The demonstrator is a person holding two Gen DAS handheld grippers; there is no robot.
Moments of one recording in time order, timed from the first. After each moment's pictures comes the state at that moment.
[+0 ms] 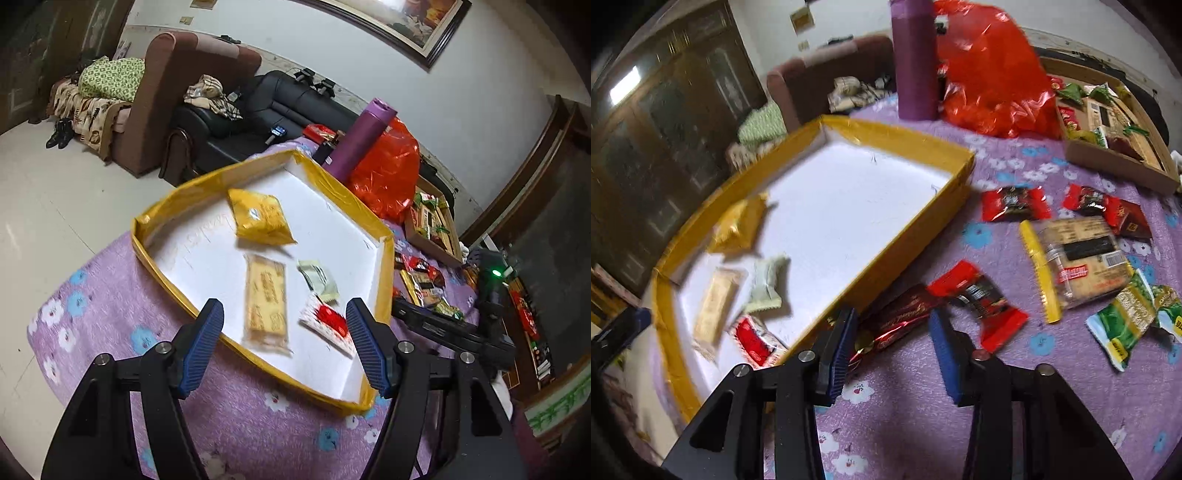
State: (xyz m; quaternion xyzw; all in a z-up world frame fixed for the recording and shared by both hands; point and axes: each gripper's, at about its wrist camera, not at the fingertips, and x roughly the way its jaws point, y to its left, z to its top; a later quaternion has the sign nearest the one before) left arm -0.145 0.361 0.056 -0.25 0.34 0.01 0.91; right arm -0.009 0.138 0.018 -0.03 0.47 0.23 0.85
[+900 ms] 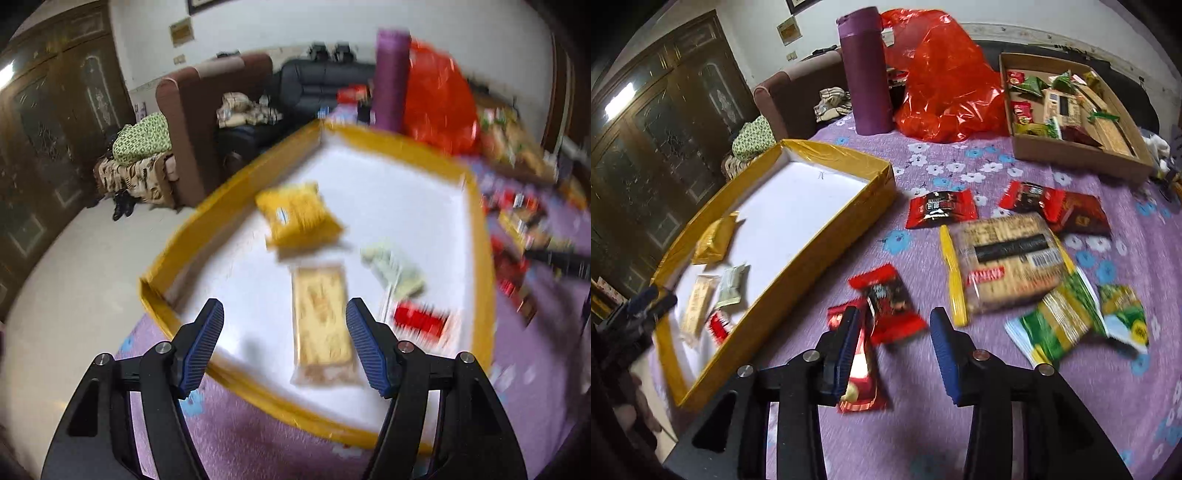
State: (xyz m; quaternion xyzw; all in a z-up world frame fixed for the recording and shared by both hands) left arm -0.095 0.311 0.030 0.00 0.42 0.16 0.89; right arm 0.015 0.068 0.024 0.00 0.47 0.23 0.85
